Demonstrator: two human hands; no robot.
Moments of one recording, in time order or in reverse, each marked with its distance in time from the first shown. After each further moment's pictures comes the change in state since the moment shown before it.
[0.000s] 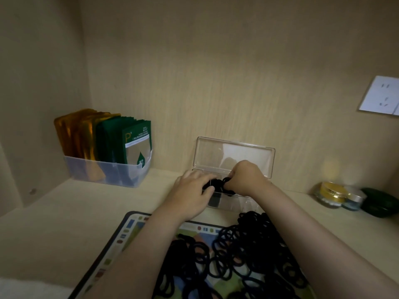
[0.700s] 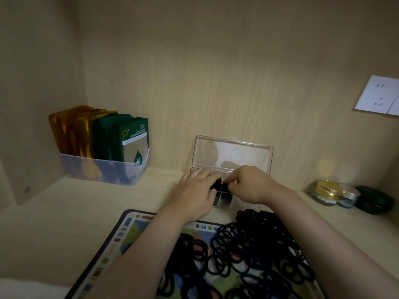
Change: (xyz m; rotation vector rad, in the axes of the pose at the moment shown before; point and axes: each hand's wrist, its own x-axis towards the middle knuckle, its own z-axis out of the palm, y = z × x) left_hand -0.001 0.008 0.011 0.100 0.052 0.178; right_hand -0.028 0.018 -0.013 -0.116 -0.092 -0.263
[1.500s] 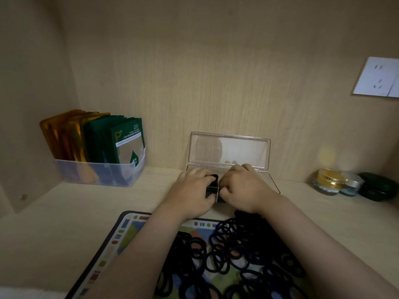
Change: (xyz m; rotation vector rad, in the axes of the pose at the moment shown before) left_hand 0.006 0.002 -0.002 0.109 -0.128 -0.023; right_hand -0.011 0.001 0.023 -0.208 0.063 -0.138
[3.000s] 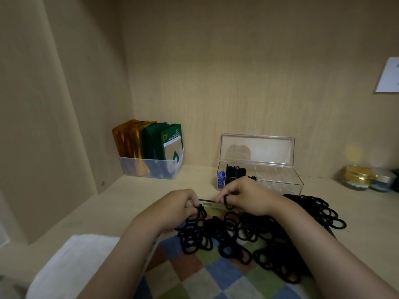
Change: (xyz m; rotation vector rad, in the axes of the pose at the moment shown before) left_hand -0.132 -0.033 -0.072 -0.287 -0.242 -0.400; right_hand -0.038 -0.069 -0.001 0.735 -0.151 -0.138
